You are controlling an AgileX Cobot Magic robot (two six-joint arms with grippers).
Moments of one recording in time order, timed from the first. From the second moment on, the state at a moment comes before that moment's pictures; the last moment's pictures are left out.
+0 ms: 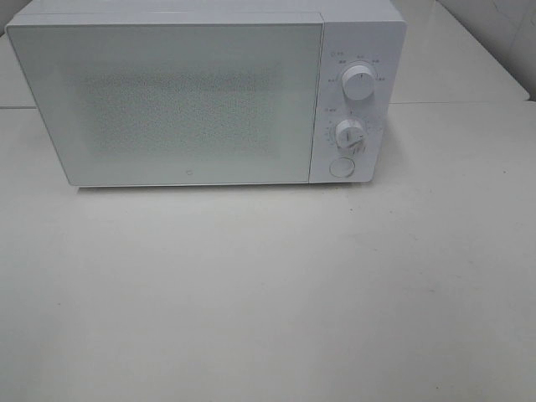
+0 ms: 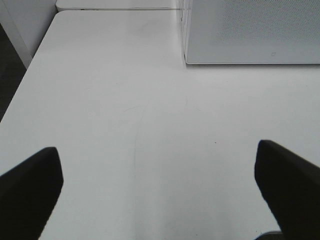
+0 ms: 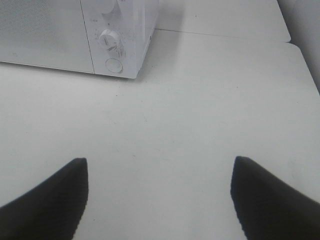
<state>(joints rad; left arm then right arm) 0.05 0.00 -0.52 -0.05 1.08 0.05 0.06 0.01 -0.53 0.07 1.01 -0.10</state>
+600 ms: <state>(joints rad) 0.05 0.00 -0.52 -0.05 1.08 0.05 0.06 0.32 -0.56 0.07 0.66 -0.10</state>
